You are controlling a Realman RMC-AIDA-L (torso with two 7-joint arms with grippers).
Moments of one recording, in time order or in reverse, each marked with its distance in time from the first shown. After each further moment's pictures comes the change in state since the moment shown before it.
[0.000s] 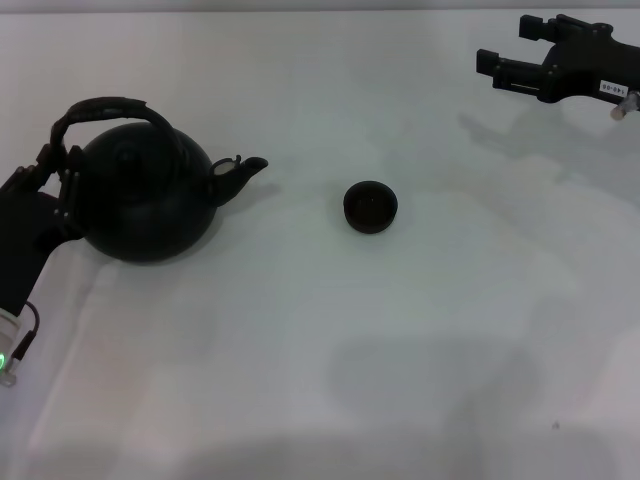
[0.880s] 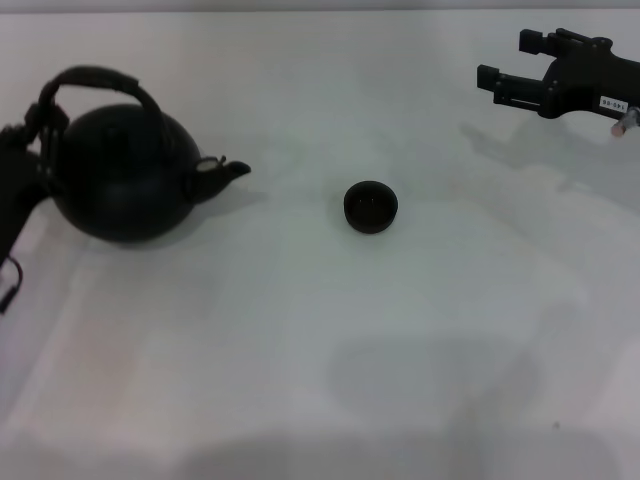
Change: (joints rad) left arm -0.039 0.014 -0.008 0.096 0.007 0.045 -0.076; right arm -0.014 0.002 -0.002 0.020 0.006 0.010 -0.044
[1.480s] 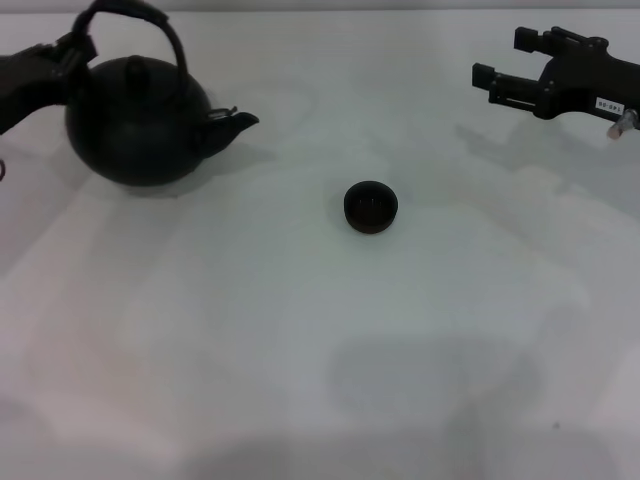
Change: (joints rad) left arm -0.060 -0.005 0.090 0.658 0.507 0.393 -0.807; right arm 0.001 0.003 -0.003 0.032 0.056 0.020 -0.058
